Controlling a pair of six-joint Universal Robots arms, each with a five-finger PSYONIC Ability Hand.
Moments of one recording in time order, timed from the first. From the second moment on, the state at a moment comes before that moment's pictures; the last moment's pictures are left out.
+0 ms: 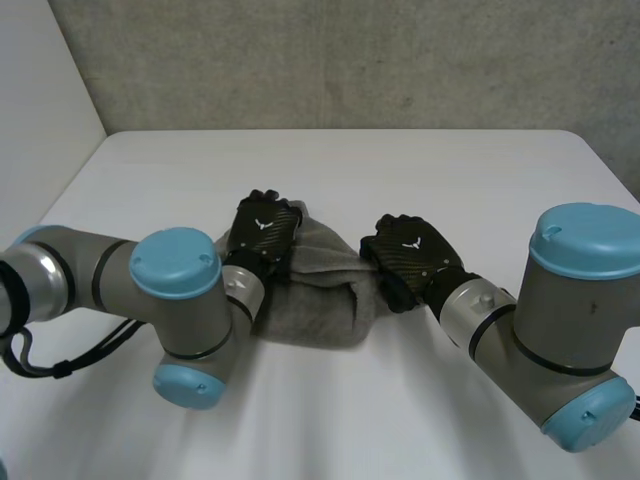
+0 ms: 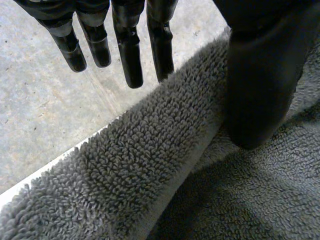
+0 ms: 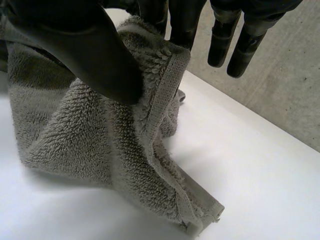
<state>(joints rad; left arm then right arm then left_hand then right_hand) 4.10 -2.28 -1.39 3.57 -1.64 3.37 2.09 -1.16 1.61 -0.17 1.32 2.90 0.56 0.56 0.23 0.23 0.39 1.27 1.29 0.22 0.25 1.14</state>
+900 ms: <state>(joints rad) 4.34 -1.94 -1.77 3.50 -1.56 3.38 2.05 -1.03 1.58 -0.18 1.22 3.01 1.24 1.29 0.23 0.23 1.12 0.85 0.85 0.22 0.25 0.68</state>
